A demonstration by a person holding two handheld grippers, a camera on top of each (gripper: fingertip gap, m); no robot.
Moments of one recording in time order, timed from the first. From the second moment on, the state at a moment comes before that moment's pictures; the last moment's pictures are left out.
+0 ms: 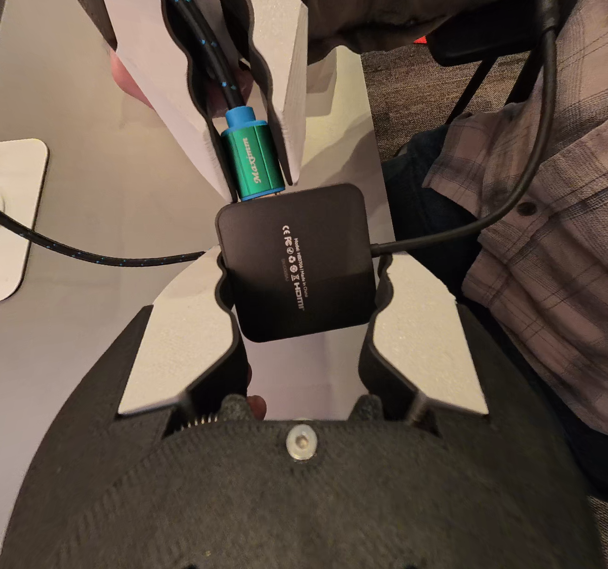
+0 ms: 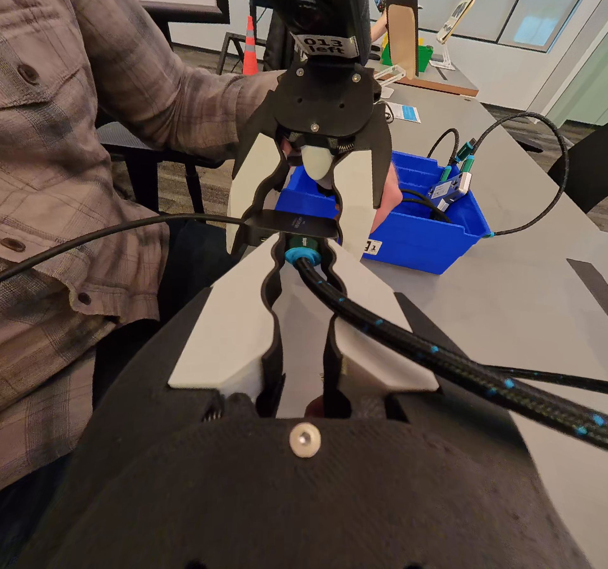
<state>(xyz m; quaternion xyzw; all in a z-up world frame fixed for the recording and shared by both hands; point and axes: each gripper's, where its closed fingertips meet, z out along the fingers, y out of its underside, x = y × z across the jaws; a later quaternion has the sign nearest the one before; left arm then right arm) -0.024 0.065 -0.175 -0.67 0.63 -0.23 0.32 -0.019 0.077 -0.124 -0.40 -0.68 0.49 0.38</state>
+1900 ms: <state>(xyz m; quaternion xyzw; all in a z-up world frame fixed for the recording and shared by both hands) -0.069 0.102 -0.149 -0.70 0.58 -0.15 0.40 0.130 0.192 -0.054 -0.63 -0.57 0.27 0.46</state>
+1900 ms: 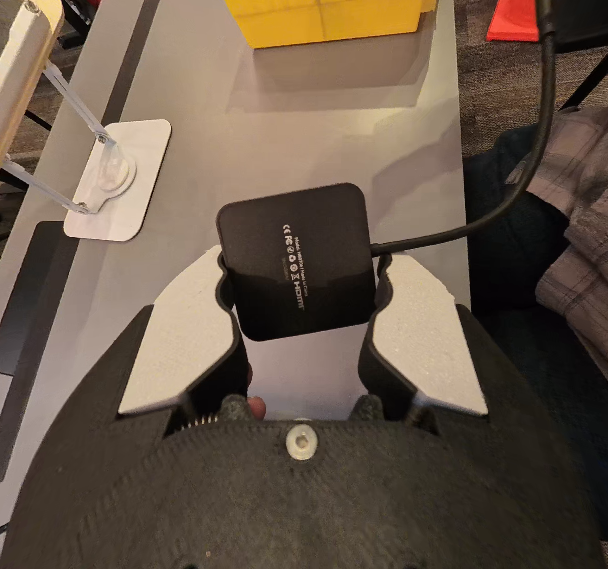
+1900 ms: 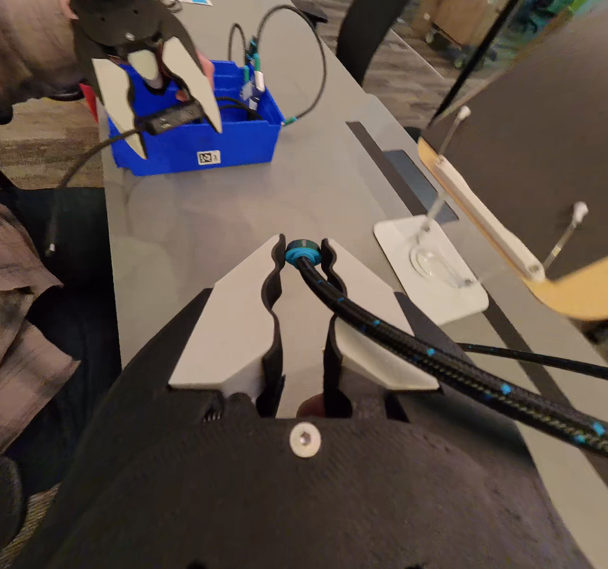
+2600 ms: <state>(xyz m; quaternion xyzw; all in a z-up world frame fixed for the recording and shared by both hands) -0.061 0.097 -0.155 -0.70 0.59 -0.15 0.38 0.303 0.280 -0.215 -0.89 -0.37 0.16 0.20</state>
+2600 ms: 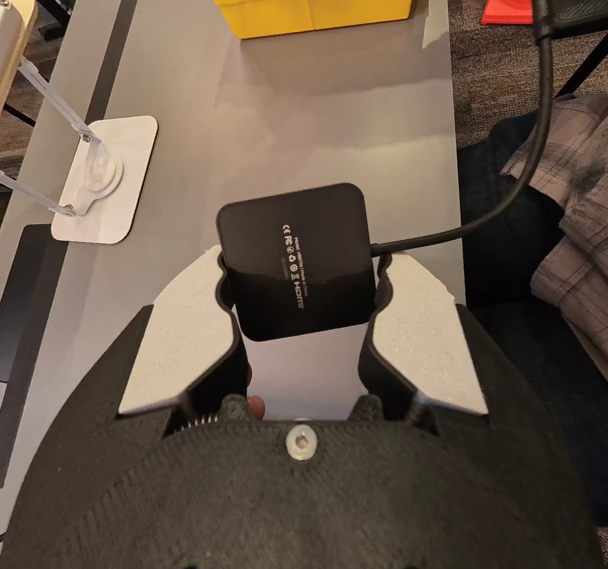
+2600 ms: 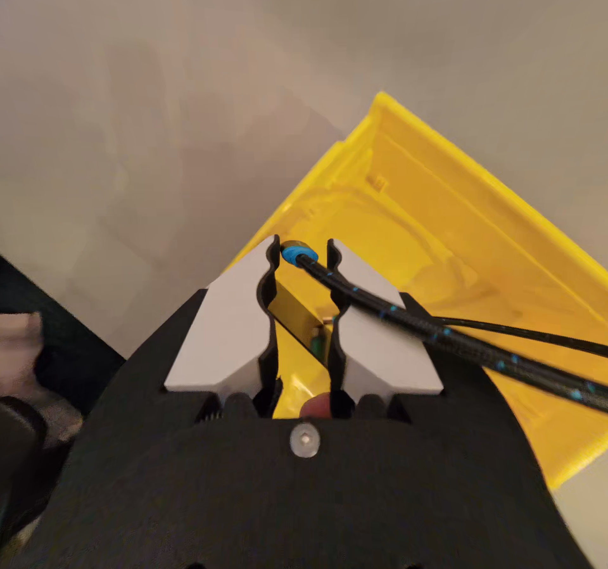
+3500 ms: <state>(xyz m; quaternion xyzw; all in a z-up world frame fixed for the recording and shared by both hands) -0.057 0.093 -0.157 -0.69 0.60 -0.16 0.38 0.326 0.191 -0.113 -0.85 -0.37 0.16 0.33</state>
